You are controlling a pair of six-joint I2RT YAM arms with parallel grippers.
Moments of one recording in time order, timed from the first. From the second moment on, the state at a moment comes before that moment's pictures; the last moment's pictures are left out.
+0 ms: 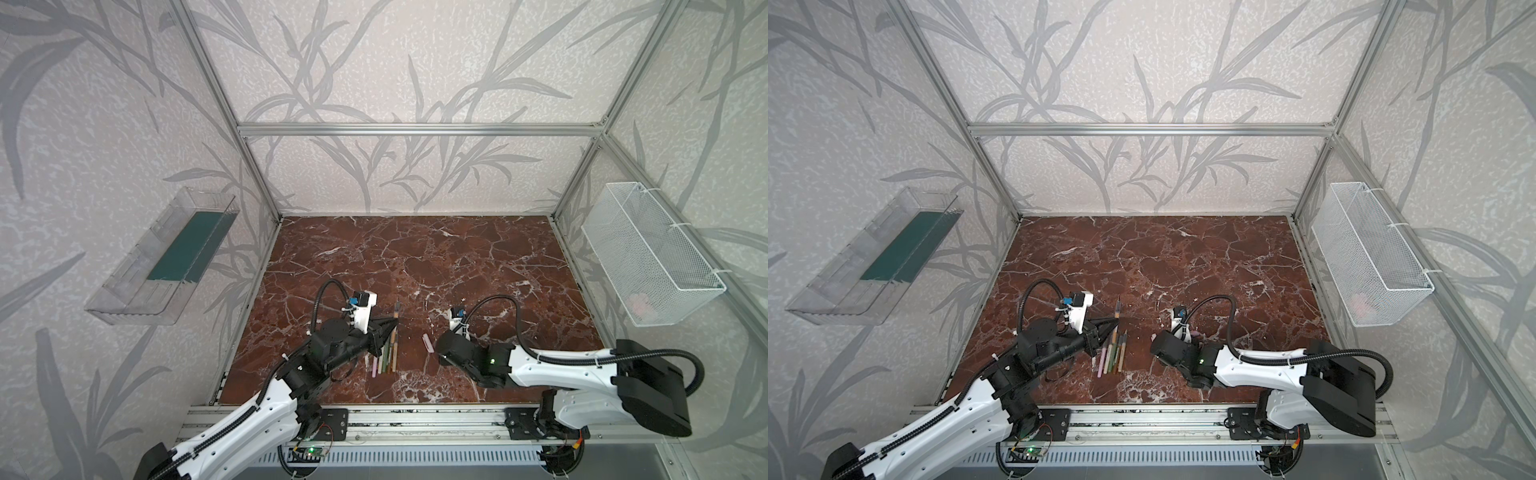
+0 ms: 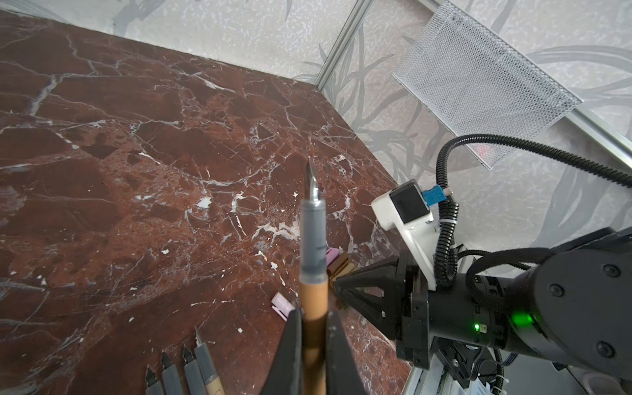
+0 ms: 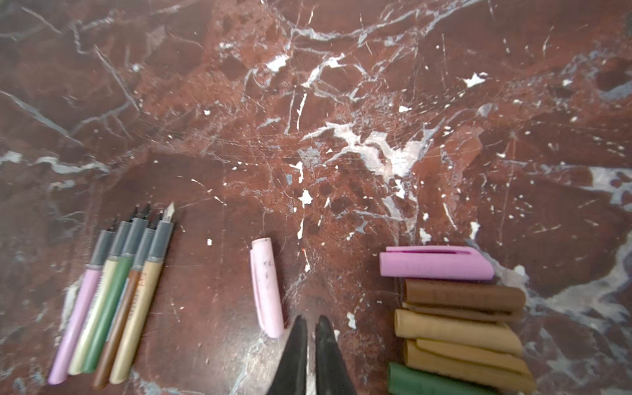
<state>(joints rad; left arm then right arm) -0.72 0.65 0.32 0.06 0.16 -0.52 1.15 1.36 0.62 -0.24 0.49 0.96</state>
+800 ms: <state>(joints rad) -0.72 0.59 0.33 -0.02 0.07 -0.51 0.97 1.22 0.51 -0.47 0.49 1.19</state>
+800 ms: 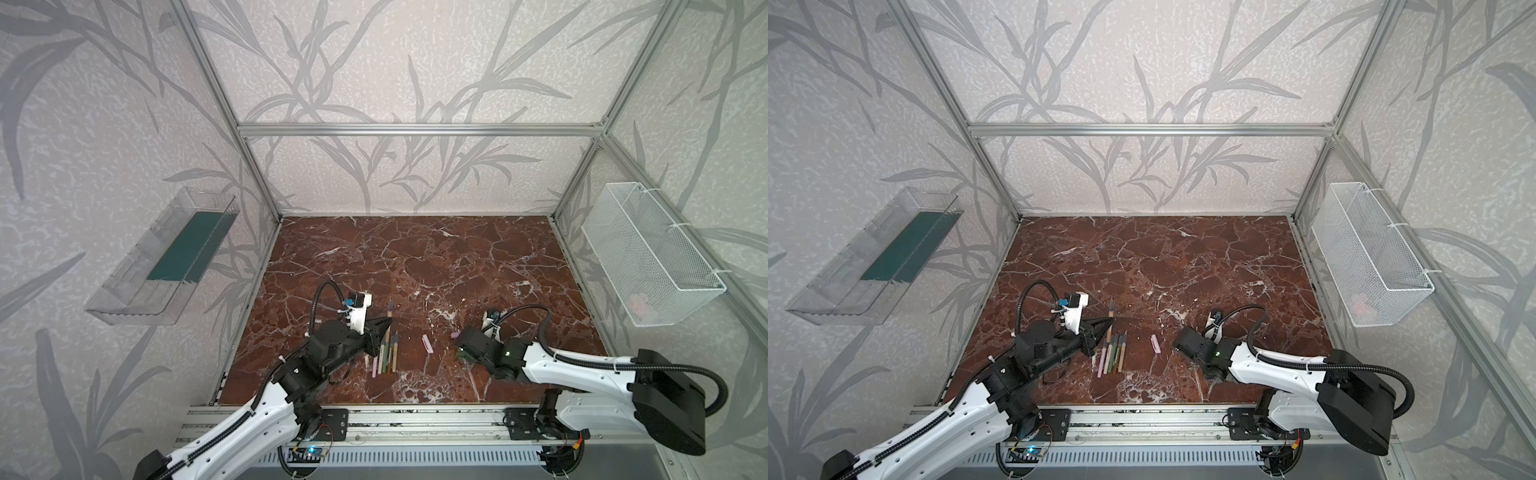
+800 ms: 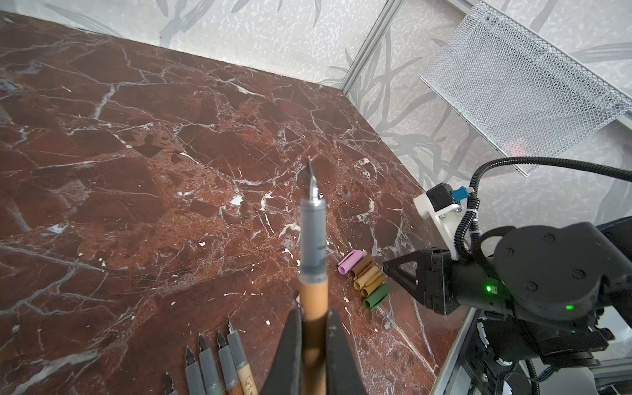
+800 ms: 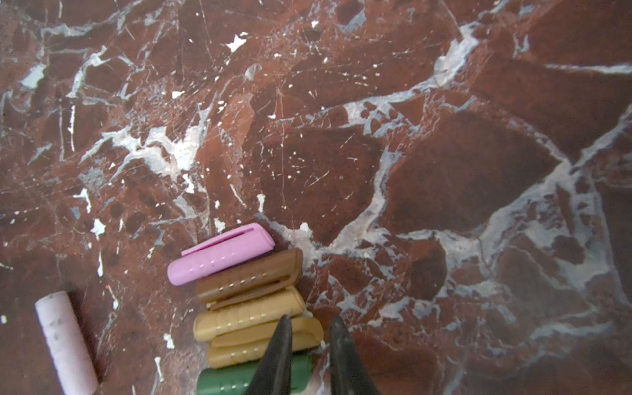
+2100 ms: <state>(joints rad) -0.72 0.63 0.34 -0.03 0.04 -0.47 0.86 1.46 0.61 -0.25 0.34 1.08</state>
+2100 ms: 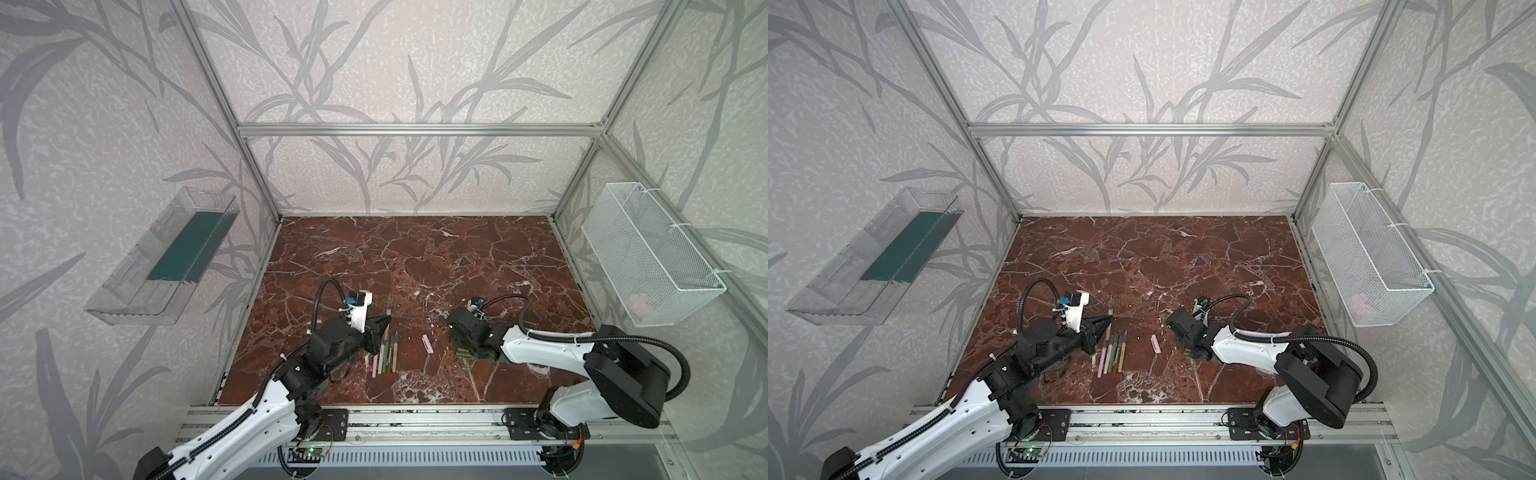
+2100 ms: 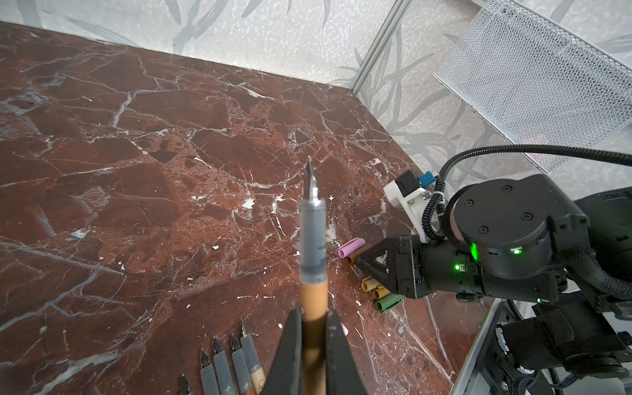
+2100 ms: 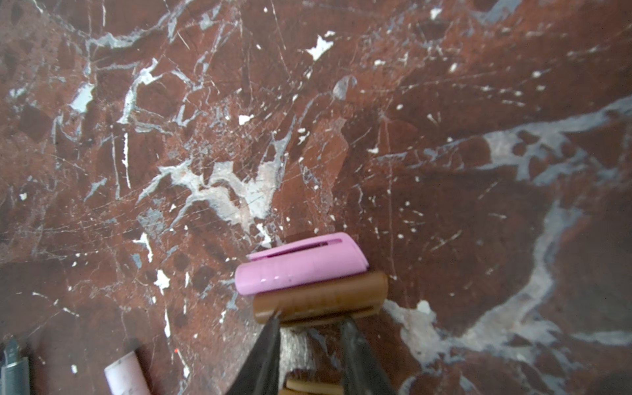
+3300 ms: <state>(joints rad) -0.72 0.60 0.34 -0.05 0.04 -0.46 0.82 1.49 0.61 -0.22 0.41 1.07</state>
